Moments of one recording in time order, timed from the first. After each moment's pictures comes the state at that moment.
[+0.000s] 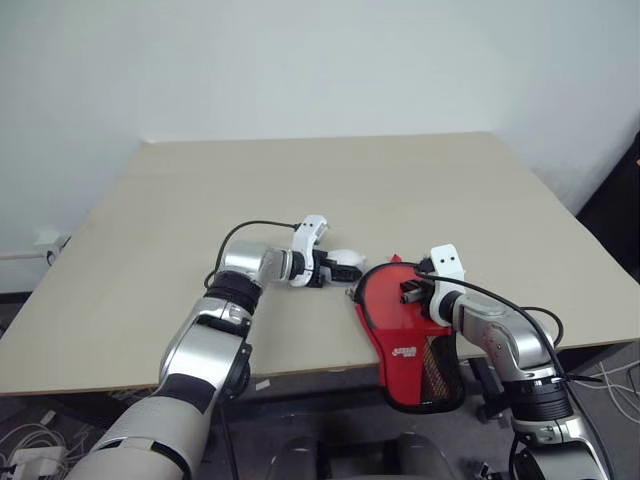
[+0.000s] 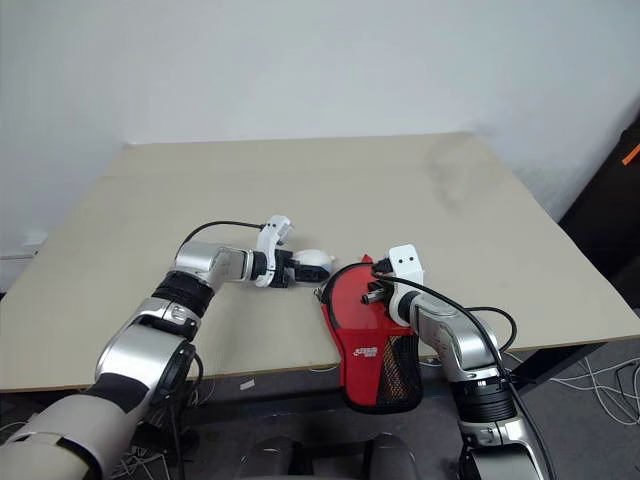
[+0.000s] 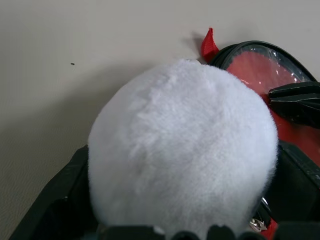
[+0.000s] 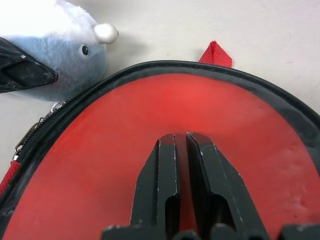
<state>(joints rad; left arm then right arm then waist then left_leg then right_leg) -0.96 0.25 -0.17 0.90 -0.33 0.79 -0.77 -0.34 -0.28 0.08 -0.11 0.32 0.92 0.26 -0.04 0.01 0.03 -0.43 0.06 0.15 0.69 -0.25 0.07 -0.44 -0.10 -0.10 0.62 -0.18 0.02</state>
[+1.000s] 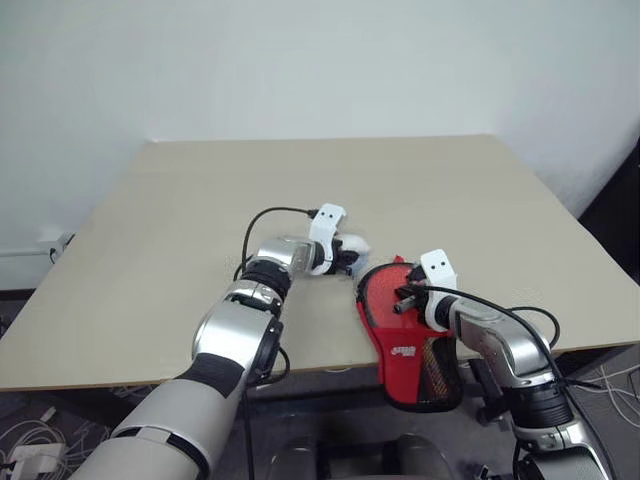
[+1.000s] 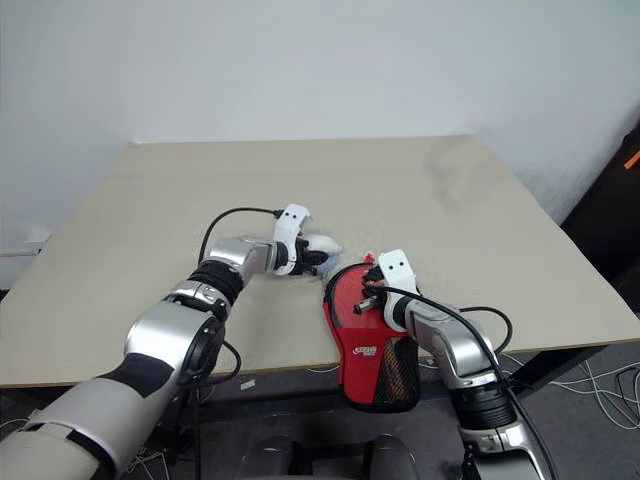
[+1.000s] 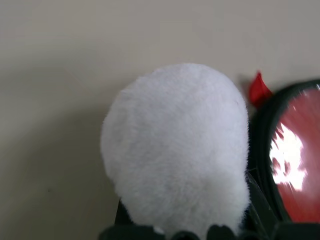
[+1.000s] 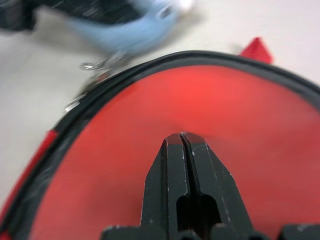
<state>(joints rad) -1.15 0.10 -0.05 1.25 -0.12 0.45 -0.56 -0.31 -0.29 0.15 -0.19 0.28 0.96 0.33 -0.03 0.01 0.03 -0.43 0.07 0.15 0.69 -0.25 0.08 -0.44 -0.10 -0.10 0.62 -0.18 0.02</state>
